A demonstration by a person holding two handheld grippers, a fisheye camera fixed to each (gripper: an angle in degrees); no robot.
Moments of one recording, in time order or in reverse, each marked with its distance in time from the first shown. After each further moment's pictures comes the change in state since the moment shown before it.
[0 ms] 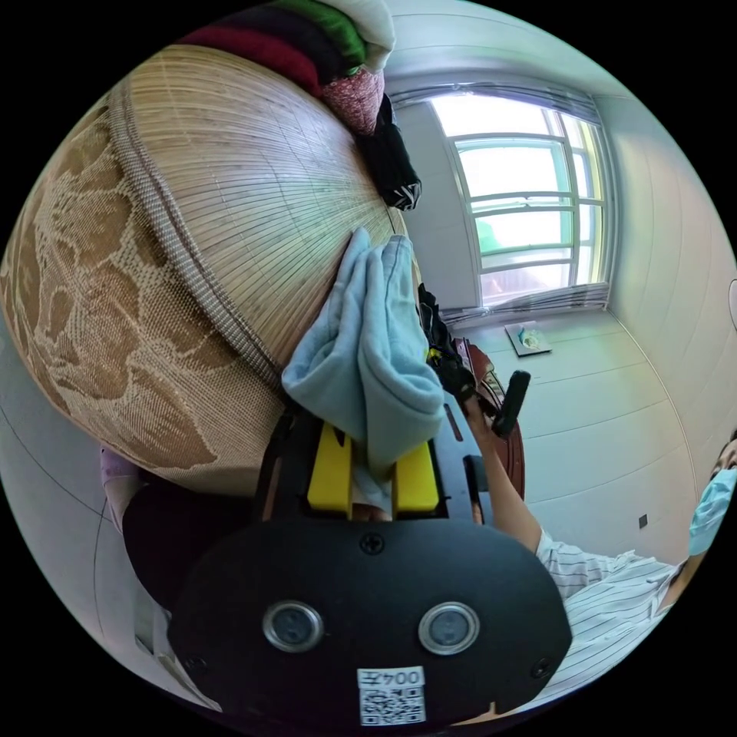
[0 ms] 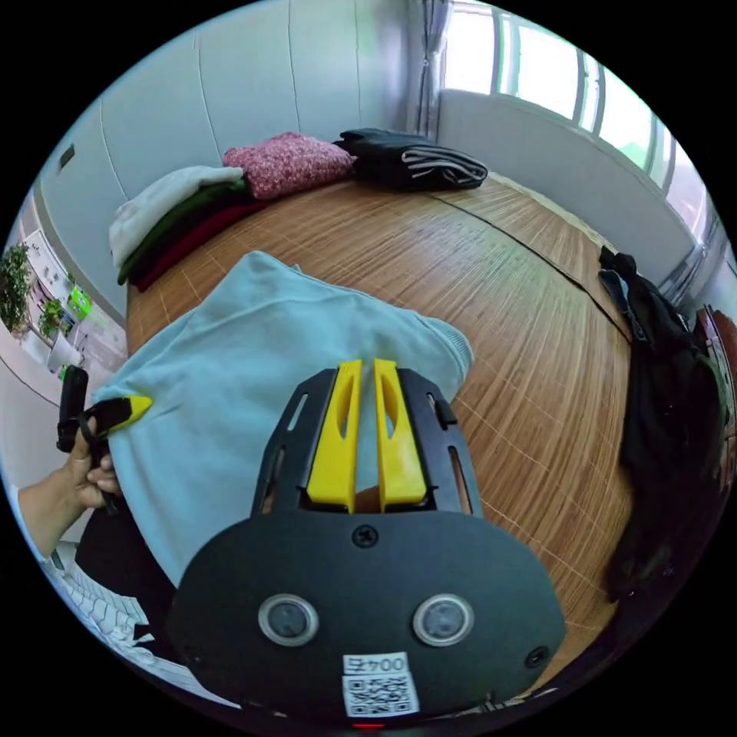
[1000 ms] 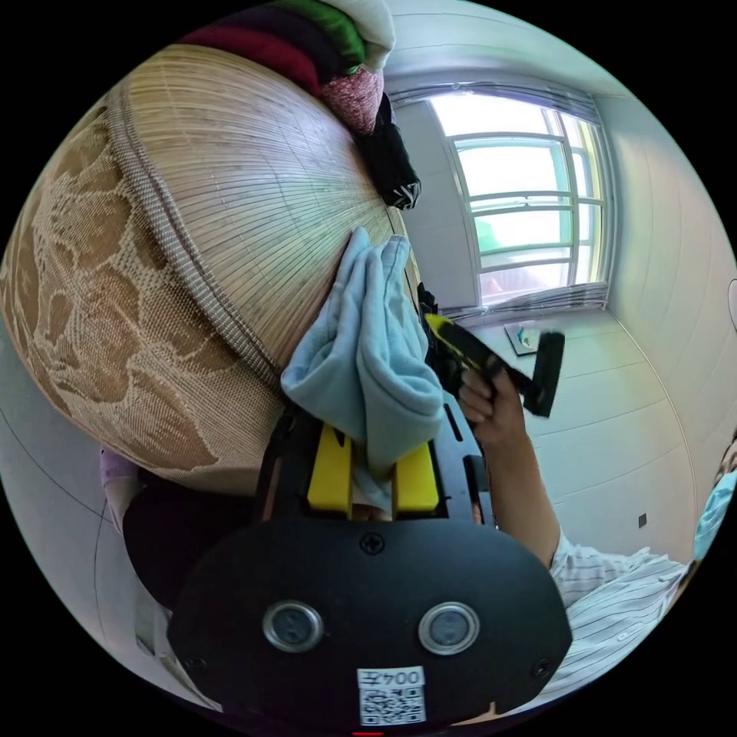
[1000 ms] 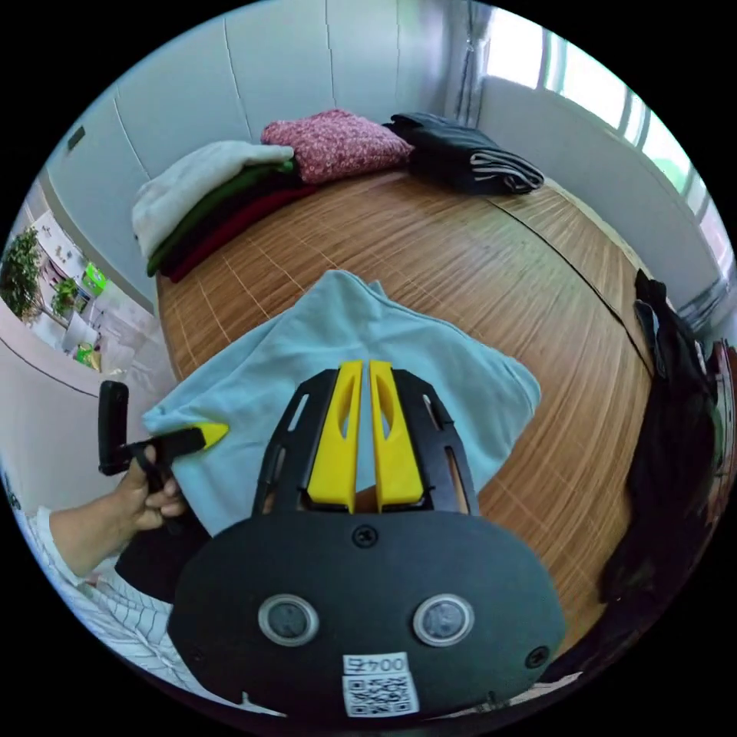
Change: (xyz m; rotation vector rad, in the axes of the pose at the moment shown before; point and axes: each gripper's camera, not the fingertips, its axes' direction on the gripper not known) left arm 0.023 0.005 0.001 -0.004 0.006 0.001; right arm -0.076 -0.015 -0.005 -0.096 -0.061 -0.062
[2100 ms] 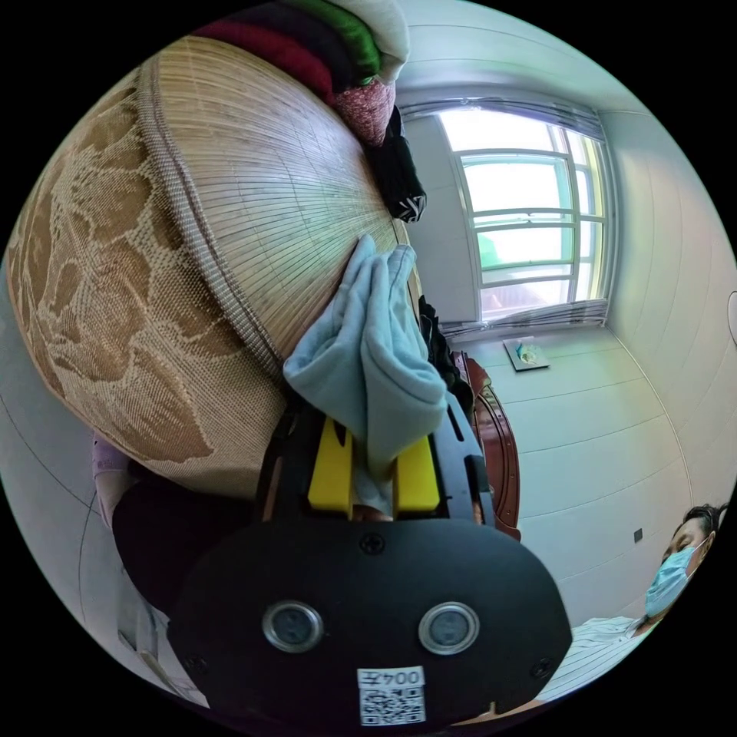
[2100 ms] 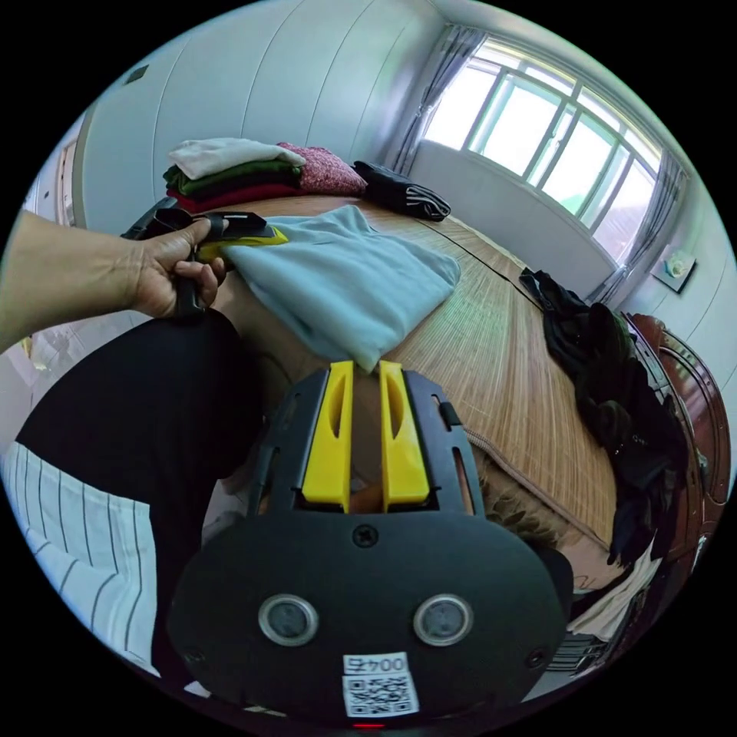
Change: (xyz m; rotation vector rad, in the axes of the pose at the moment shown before) left arm 0.050 0.011 0.011 0.049 0.011 -0.040; right arm -0.188 0.326 -0.002 0.251 0.364 0.035
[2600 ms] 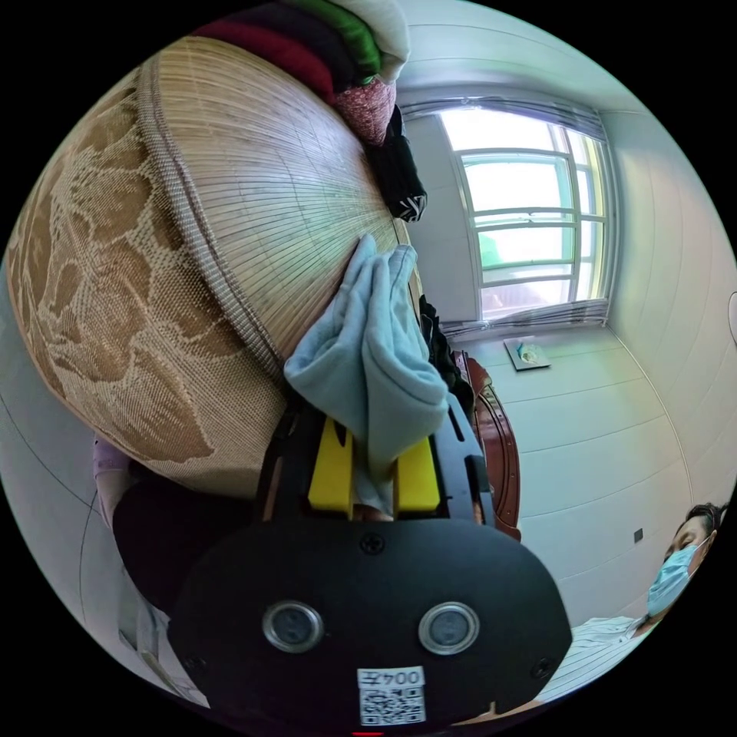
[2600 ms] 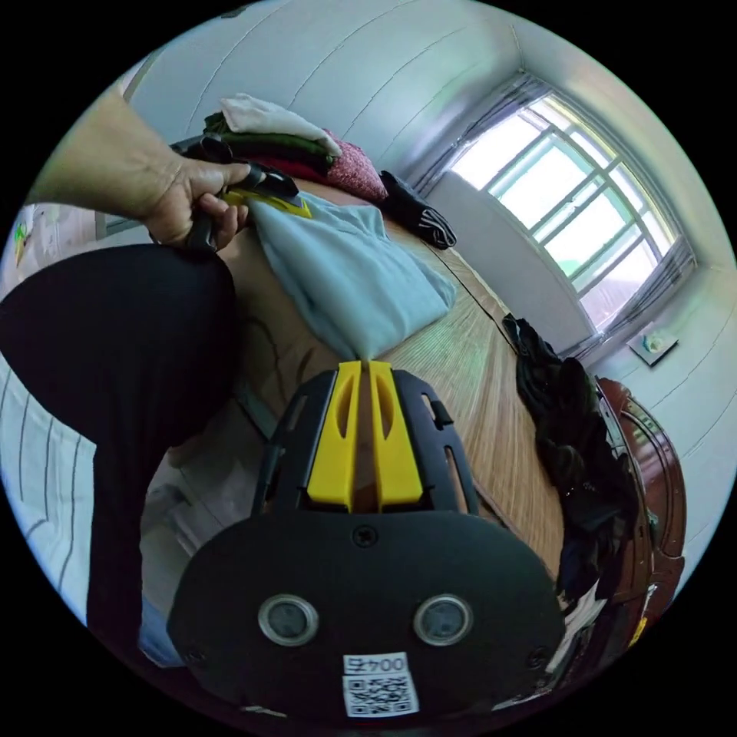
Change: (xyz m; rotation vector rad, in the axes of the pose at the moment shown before) left arm 0.029 -0.008 -0.001 -0.004 0.000 -0.001; right arm -0.018 0.032 -0.006 0.052 0.157 -0.214
